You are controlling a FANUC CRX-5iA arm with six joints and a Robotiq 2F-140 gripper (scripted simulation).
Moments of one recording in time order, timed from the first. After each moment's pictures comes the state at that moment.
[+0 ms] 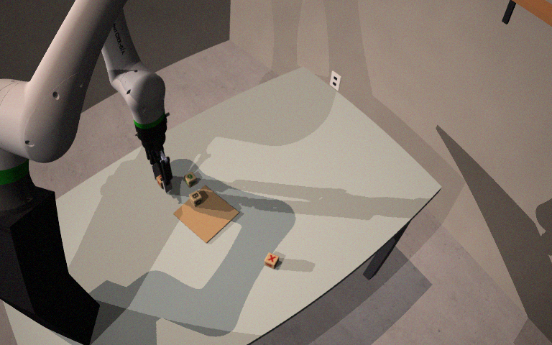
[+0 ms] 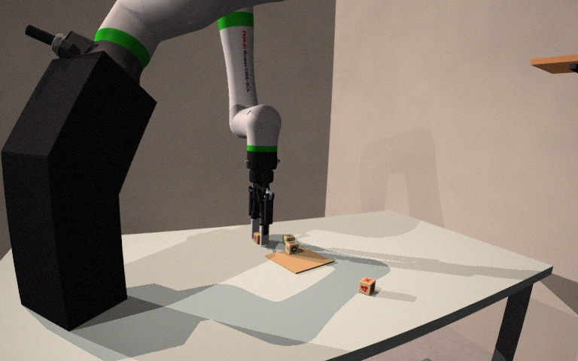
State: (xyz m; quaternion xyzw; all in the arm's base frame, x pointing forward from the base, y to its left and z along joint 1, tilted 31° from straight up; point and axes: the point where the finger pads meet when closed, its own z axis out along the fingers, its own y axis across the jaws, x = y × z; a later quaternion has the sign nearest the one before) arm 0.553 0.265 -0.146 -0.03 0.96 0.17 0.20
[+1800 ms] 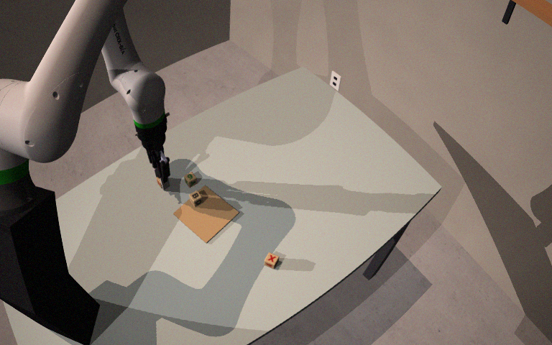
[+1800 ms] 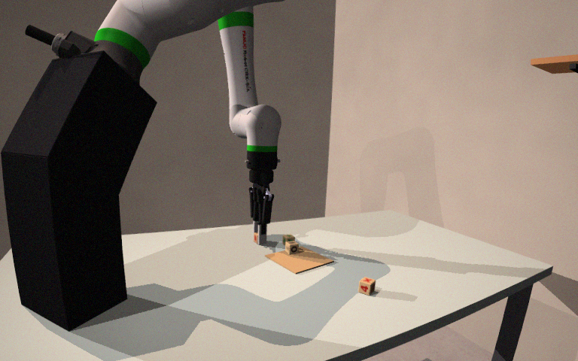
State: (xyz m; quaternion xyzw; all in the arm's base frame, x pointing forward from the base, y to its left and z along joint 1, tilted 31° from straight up) arm 0.553 0.265 -0.146 -0.03 0.96 0.17 0.20
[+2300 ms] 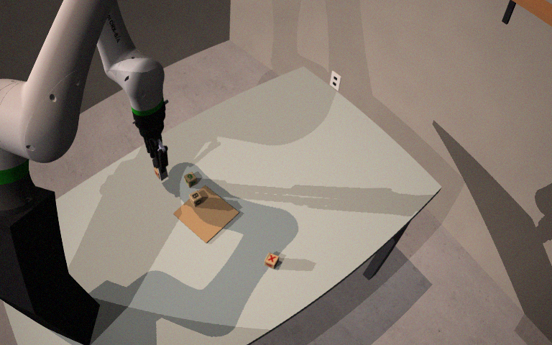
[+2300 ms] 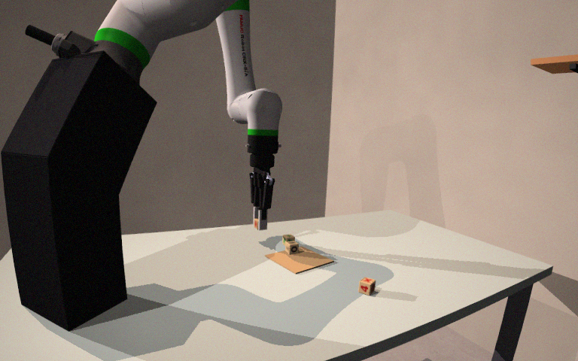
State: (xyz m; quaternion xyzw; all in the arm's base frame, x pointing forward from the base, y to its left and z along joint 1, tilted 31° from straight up) arm 0.535 0.248 -0.104 -0.03 0.96 0.17 0.20
